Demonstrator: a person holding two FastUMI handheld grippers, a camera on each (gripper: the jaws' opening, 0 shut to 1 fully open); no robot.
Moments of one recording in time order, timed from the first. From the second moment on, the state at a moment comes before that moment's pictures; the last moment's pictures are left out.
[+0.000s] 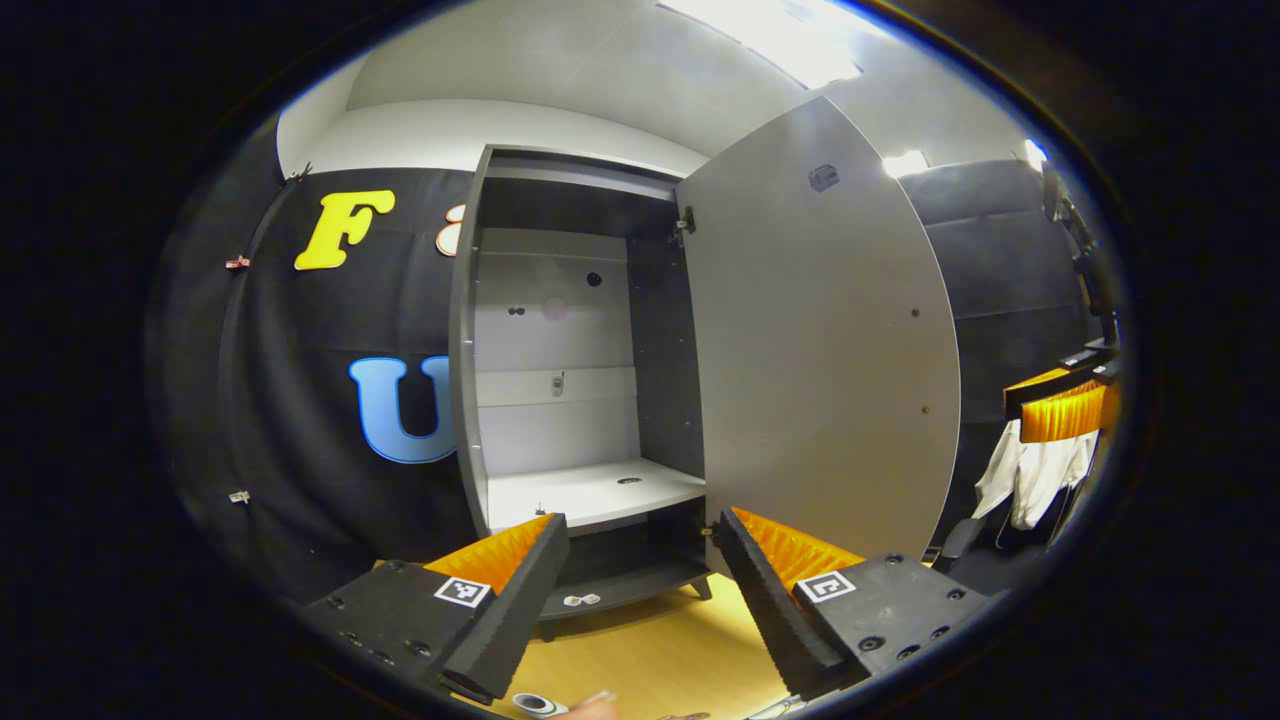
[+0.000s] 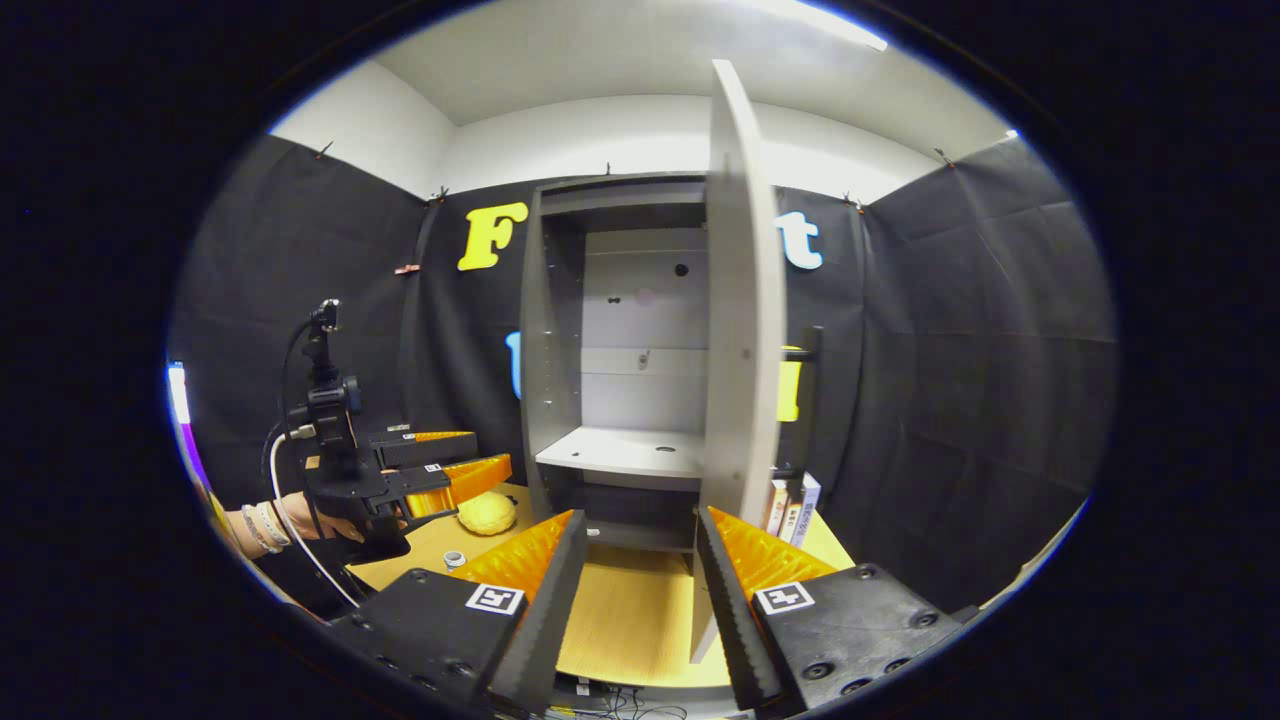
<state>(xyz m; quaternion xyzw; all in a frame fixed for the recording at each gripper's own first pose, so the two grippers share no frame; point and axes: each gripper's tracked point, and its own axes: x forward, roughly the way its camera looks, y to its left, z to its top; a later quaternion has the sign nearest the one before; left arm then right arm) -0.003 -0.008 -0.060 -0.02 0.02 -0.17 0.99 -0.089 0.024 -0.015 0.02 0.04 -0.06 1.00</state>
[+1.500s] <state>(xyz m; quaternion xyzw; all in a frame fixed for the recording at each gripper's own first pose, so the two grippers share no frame) 0.017 0.019 -0.055 -0.03 0.02 -0.10 0.99 -0.010 -0.030 0.019 0.02 0.00 -0.02 1.00</state>
